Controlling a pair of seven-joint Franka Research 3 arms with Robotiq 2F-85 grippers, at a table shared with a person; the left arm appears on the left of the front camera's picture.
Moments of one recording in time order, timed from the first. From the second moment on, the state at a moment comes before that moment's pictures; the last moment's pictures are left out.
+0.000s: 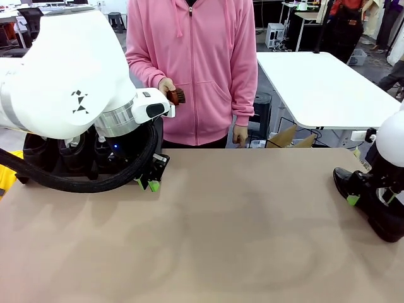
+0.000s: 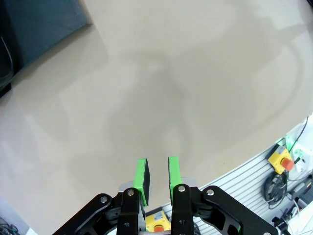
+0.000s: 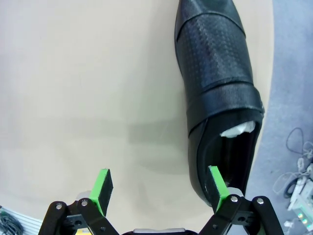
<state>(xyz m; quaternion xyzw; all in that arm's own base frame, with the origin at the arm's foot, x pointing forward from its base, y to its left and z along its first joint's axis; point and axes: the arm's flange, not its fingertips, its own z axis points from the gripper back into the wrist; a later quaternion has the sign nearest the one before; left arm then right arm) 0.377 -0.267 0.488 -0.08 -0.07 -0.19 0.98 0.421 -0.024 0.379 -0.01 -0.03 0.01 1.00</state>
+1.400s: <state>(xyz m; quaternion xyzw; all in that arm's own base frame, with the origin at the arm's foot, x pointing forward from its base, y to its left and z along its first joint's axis) 0.377 -0.267 0.488 -0.08 -0.07 -0.19 0.98 0.449 -0.045 0.343 -0.01 0.01 0.04 1.00</state>
